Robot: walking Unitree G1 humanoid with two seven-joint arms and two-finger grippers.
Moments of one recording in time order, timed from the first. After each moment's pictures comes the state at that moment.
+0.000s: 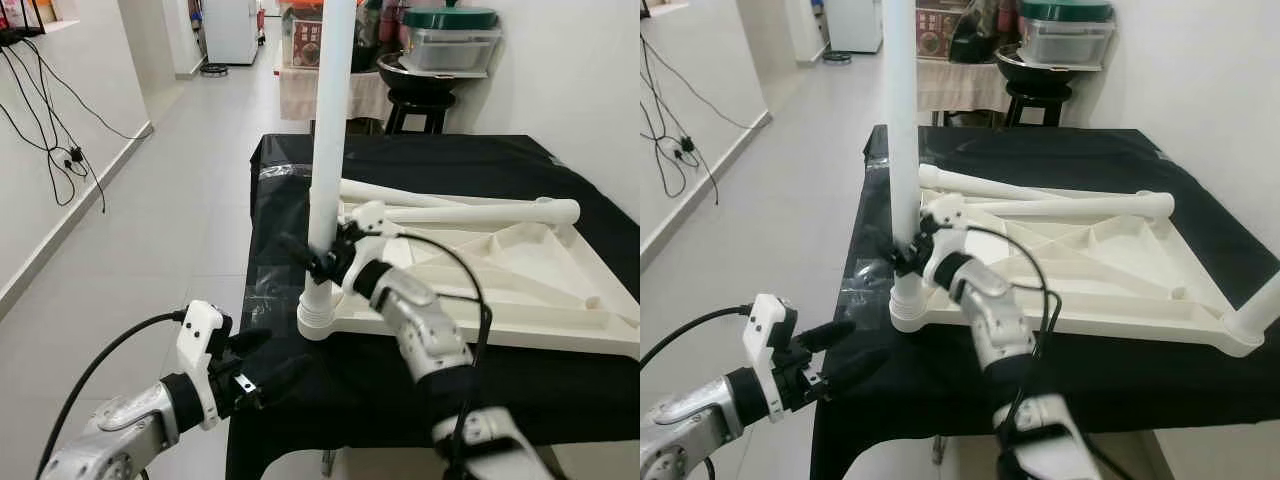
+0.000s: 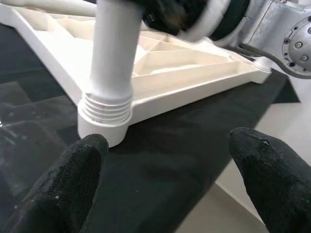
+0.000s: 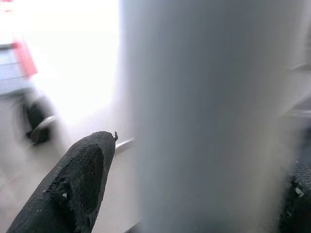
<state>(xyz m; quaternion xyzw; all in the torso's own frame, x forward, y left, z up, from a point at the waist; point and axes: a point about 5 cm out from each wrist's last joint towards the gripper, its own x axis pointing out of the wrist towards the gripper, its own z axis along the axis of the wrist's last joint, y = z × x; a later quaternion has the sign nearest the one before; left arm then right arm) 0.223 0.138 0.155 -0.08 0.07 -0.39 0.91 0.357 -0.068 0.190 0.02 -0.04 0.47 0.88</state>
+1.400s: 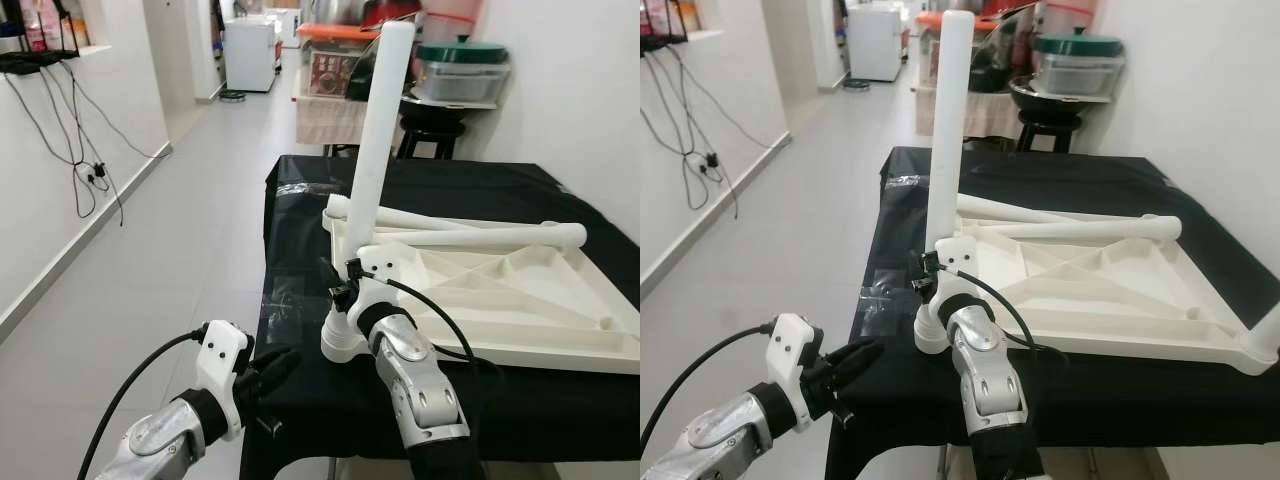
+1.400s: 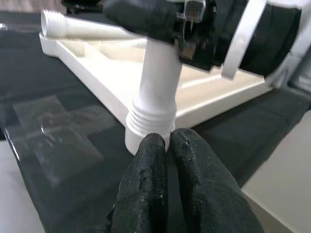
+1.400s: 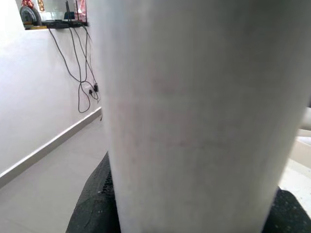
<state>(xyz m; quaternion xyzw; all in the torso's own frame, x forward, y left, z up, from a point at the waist) 0.228 0.122 0.138 -0.05 0.05 -0.36 0.93 0.324 -0.076 0.153 0.02 0.01 0.16 0.99</state>
